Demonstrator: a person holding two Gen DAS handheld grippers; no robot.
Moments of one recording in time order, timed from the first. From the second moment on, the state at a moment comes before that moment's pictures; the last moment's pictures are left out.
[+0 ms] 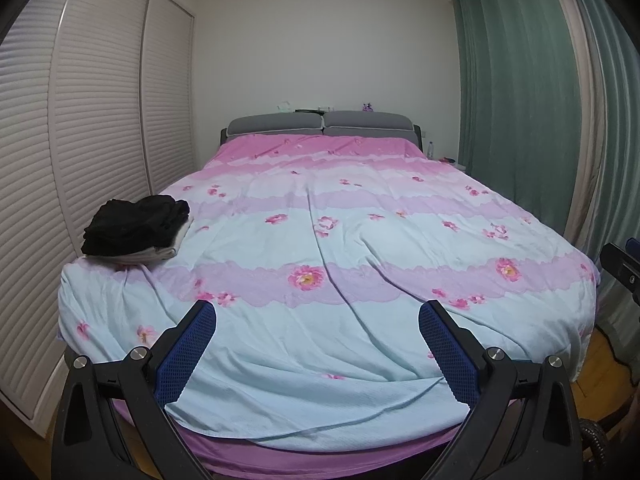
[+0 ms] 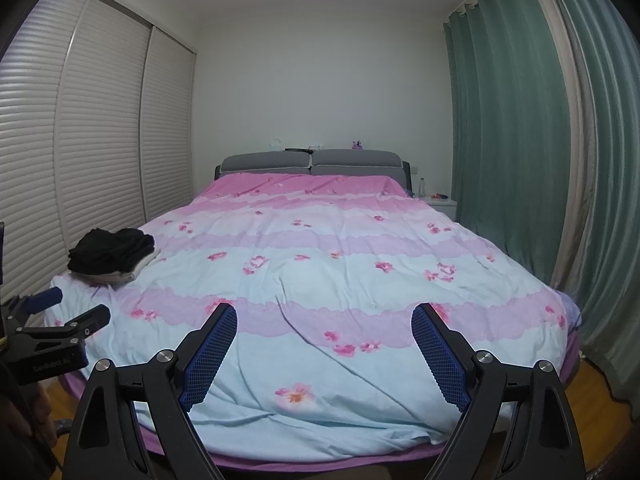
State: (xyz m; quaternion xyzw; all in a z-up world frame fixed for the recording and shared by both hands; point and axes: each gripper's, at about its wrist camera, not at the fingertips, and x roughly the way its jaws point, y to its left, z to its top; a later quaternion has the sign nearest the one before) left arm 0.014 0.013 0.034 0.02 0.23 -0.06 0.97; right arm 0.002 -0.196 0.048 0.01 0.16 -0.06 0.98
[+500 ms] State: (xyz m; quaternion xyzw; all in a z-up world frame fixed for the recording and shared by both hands) left arm 0.012 0.005 0.032 0.03 0.22 -0.07 0.97; right arm 0.004 -0.193 0.047 0.02 0.17 -0.06 0.98
